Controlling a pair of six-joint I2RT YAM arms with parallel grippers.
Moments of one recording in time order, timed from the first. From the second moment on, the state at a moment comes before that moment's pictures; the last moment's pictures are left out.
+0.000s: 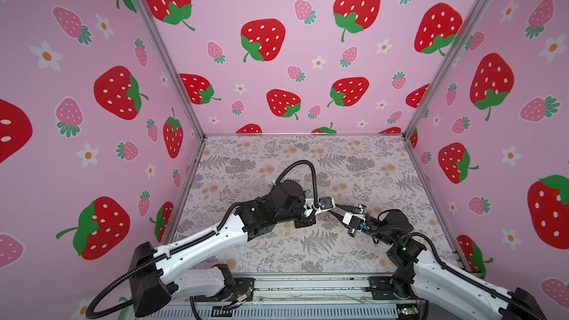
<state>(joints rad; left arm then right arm) -0.97 1.21 1.03 -0.40 0.11 0.57 0.81 0.74 0.25 0.55 -0.40 -0.57</state>
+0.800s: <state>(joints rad) -1.03 1.25 1.10 -0.51 -0.02 0.58 0.85 0.82 0.27 0.60 -0.37 -0.49</state>
